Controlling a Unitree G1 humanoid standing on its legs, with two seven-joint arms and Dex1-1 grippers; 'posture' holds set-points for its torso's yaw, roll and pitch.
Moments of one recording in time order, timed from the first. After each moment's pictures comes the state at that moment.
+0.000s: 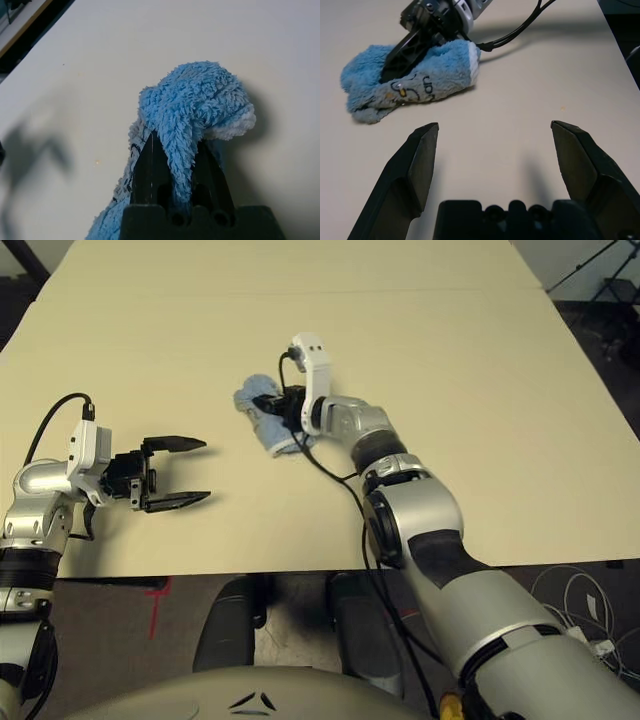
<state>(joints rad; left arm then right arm) -0.40 0.69 0.07 0.36 -0.43 -0.17 -1.47 -1.15 -0.09 -0.13 1.17 0.21 0.37 0.79</state>
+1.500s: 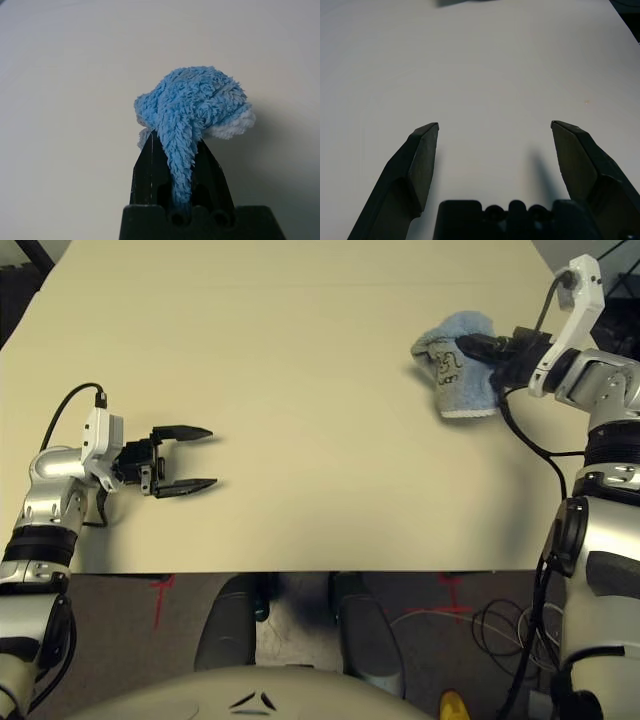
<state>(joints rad) -0.51 0.64 0.04 0.56 -0.39 -0.27 -1.51 -0.91 -0.81 -0.25 0.78 0.37 0.73 0.96</state>
